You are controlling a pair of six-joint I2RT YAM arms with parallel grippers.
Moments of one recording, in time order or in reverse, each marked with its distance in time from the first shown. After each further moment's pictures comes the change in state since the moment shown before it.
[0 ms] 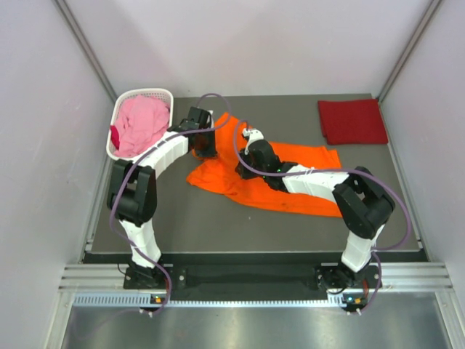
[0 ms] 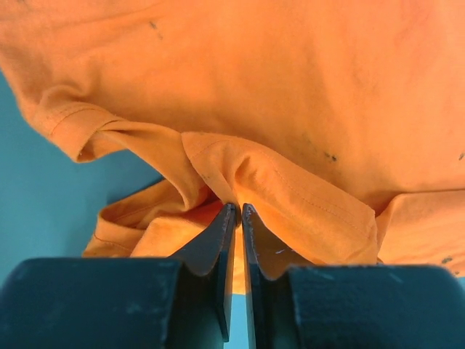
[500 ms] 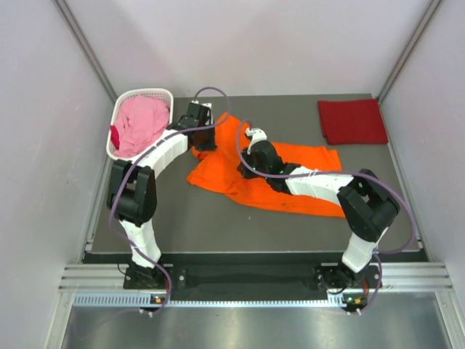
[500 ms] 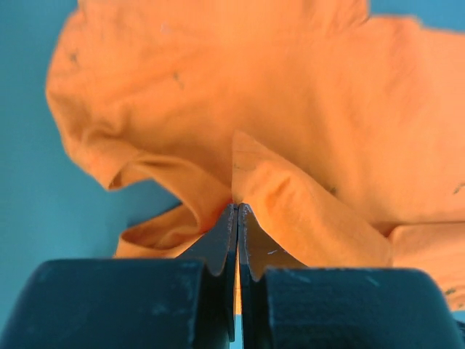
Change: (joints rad) left arm 0.000 -0.001 0.023 0.038 -0.065 0.008; right arm 0.000 -0.038 -0.034 0.018 0.028 0.002
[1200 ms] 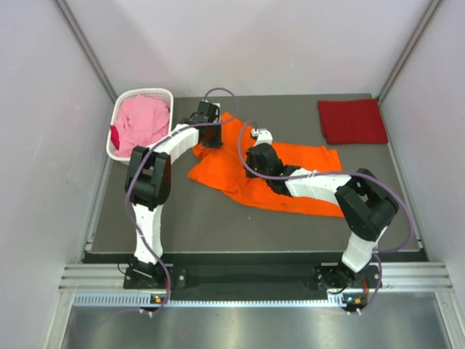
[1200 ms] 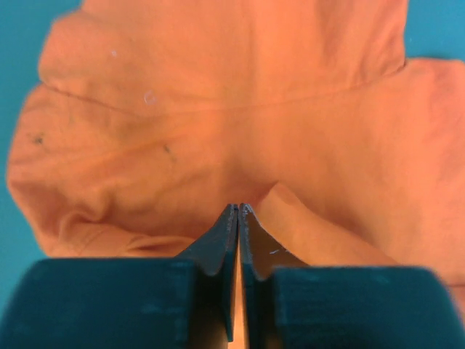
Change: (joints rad) left arm 0.000 0.225 0.165 0.042 -0.007 0.034; right arm 0.000 -0.001 -0.037 0.043 0.160 0.028
